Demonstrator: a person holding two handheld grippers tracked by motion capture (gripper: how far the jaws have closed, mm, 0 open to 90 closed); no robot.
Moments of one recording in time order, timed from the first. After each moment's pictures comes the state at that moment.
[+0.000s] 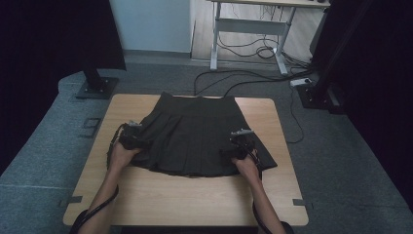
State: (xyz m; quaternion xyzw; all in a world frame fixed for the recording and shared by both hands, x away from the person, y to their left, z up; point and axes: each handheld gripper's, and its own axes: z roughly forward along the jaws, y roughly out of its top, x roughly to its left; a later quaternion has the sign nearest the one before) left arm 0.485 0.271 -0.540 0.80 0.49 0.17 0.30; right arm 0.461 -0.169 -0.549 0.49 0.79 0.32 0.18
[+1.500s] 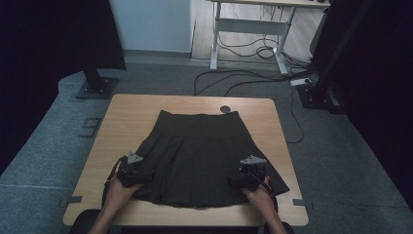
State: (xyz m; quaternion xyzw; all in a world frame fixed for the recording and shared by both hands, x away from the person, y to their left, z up) left arm 0.342 0.243 -0.546 0.81 0.47 0.18 0.32; right arm 0.350 -0.195 -0.553 0.47 0.80 0.33 0.18
